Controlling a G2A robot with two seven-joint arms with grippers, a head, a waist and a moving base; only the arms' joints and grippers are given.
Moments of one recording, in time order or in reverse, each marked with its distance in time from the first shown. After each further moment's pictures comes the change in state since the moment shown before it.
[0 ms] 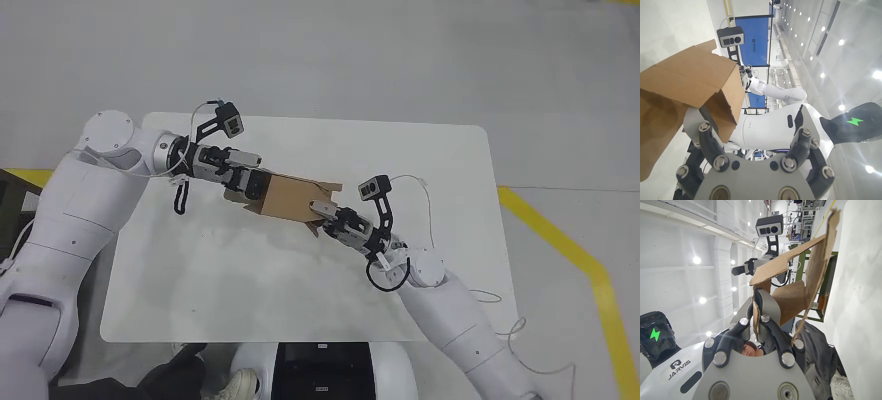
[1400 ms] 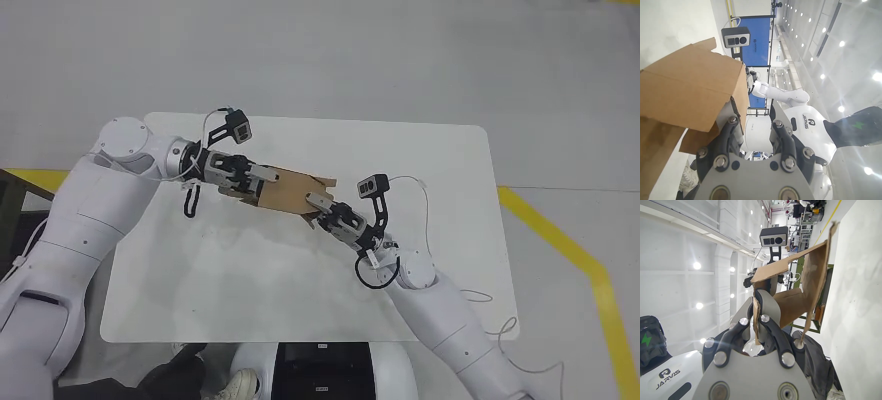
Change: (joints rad) left arm -0.005 -0.022 0.057 0.032 0.004 -0.027 0.018; right arm -0.003 -0.042 -0.003 0.022 -0.068 -0.050 -0.118
